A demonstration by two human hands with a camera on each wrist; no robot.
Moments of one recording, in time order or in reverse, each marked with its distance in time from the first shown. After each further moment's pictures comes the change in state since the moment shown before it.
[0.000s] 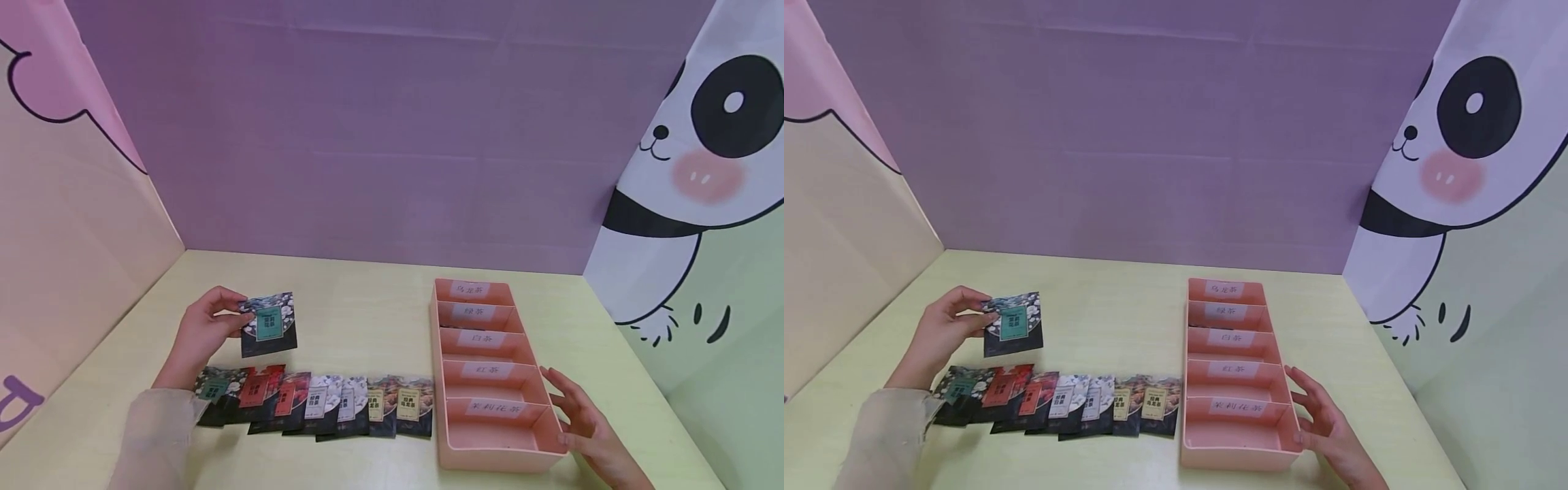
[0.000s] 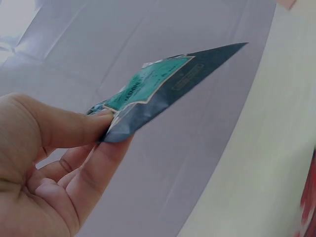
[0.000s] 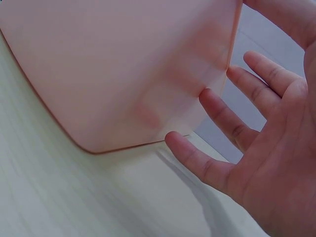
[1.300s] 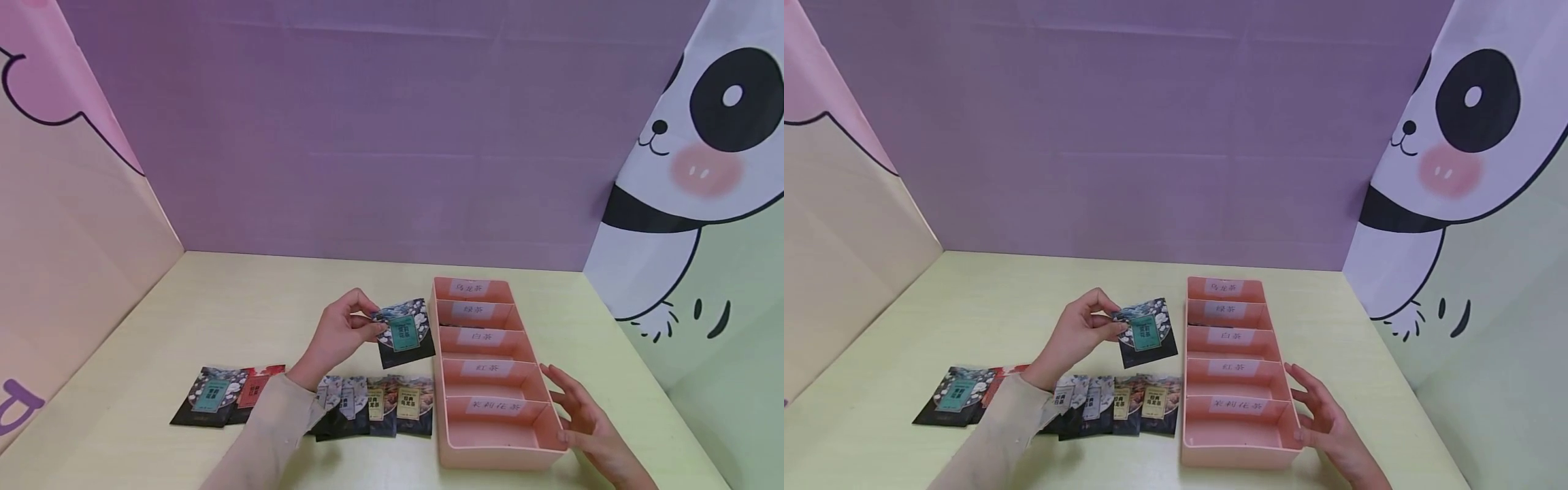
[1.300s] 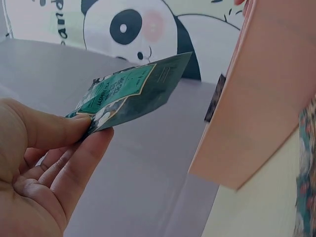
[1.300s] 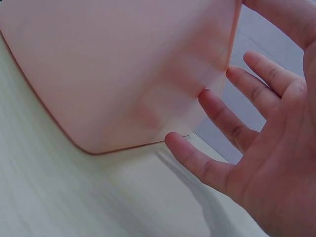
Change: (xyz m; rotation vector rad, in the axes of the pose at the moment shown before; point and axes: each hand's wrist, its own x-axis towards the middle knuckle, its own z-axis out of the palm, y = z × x) left_hand -0.017 0.084 0.150 -0.320 -0.290 0.144; right_hand 0.001 -0.004 0.001 0.003 -0.001 0.004
